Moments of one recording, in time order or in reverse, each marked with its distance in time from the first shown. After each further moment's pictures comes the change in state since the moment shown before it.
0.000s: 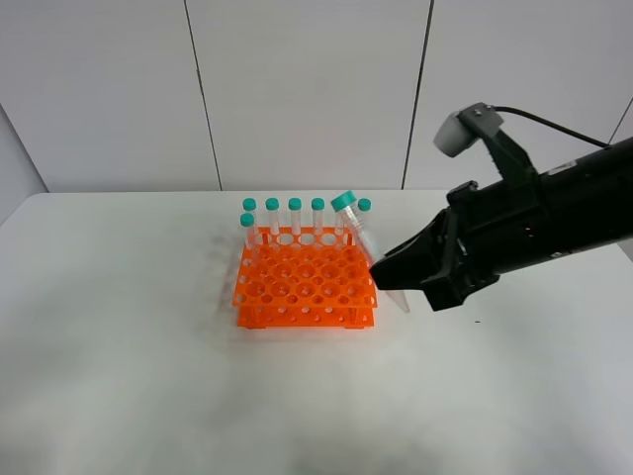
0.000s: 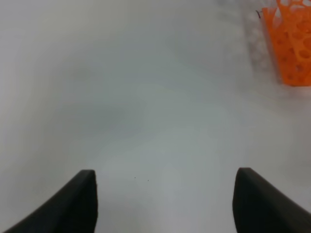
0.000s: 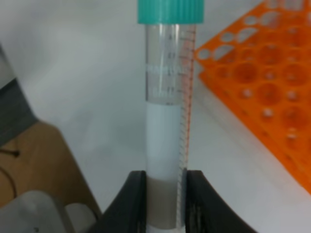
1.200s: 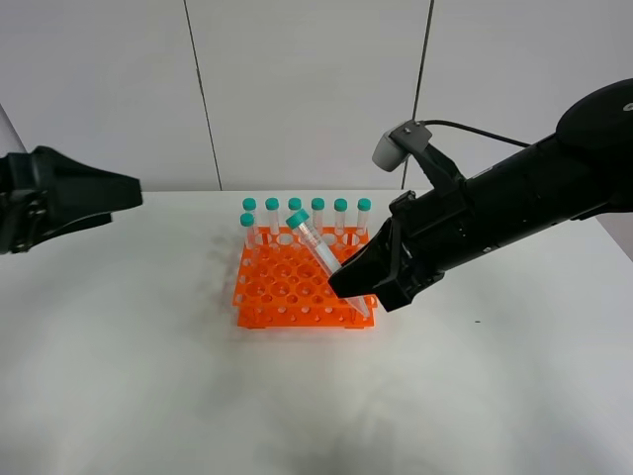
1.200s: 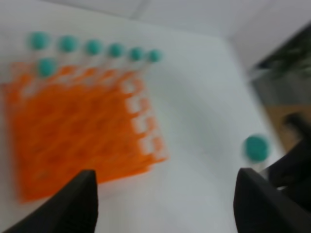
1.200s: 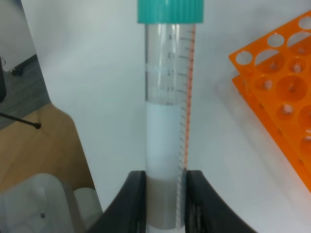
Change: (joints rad) left arm -0.003 0.948 -0.151 -1.237 -0.461 0.802; right arm 0.037 0.175 -0.074 0.068 0.022 -0.146
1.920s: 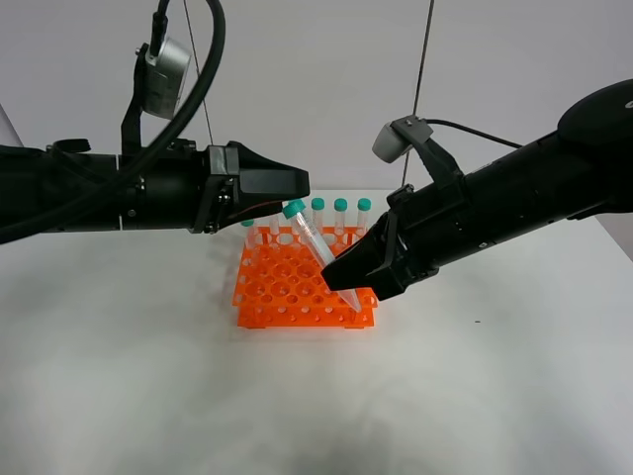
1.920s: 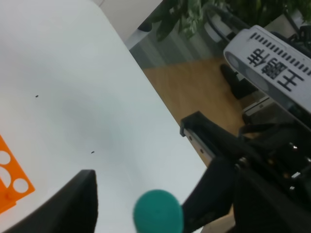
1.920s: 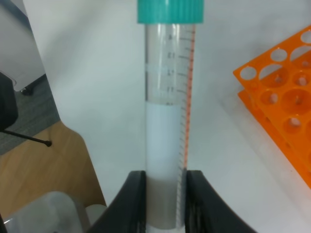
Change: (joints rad) left arm -0.351 0.467 -0.135 -0.554 0.003 0.519; right arm 0.000 0.000 0.000 0.065 0.002 0.000
